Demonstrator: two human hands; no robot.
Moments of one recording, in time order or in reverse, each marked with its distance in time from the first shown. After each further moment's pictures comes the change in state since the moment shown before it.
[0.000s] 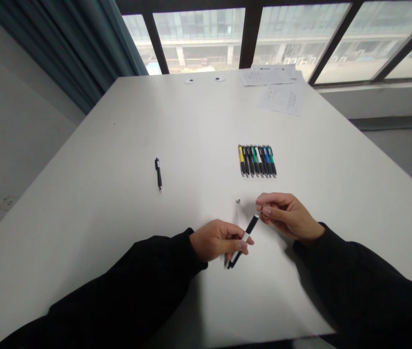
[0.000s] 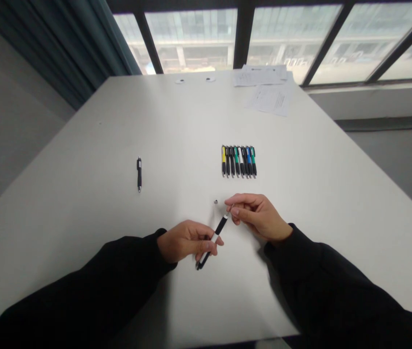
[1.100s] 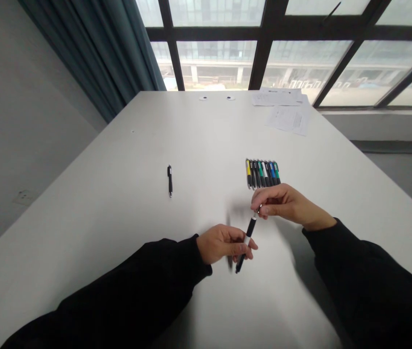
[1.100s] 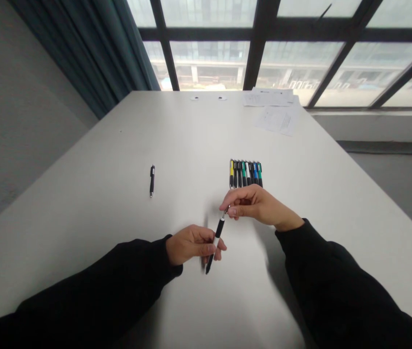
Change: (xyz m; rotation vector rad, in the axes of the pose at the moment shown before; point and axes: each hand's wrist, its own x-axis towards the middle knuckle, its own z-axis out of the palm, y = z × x) left_hand 0.003 0.004 -0.002 -0.135 0.002 0.106; right_hand 0.052 -0.057 -0.003 -0.437 -0.437 0.024
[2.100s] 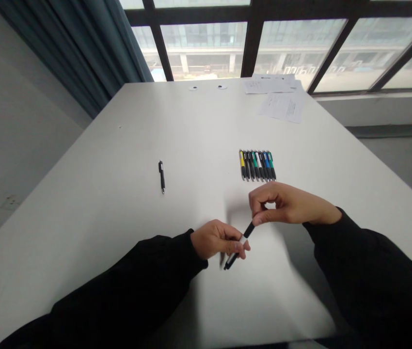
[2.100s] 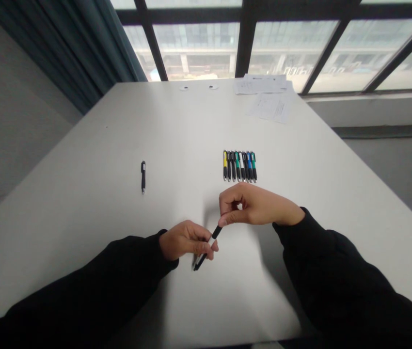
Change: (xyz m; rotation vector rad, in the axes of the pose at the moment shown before) left_hand -0.006 0.001 -0.003 0.131 -0.017 -0.080; right_hand -0.004 -0.033 0.015 -0.483 -0.202 0.007
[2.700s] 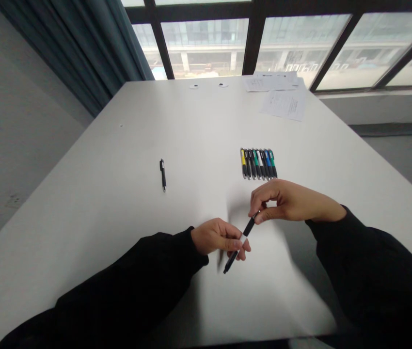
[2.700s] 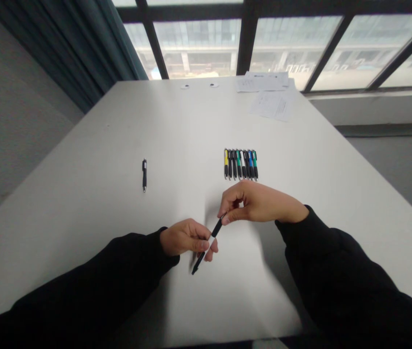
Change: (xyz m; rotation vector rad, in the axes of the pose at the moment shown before) left_hand 0.001 0.003 -0.003 -0.087 -0.130 -0.016; right_hand -0.002 0.007 -0.002 0.010 -0.022 0.043
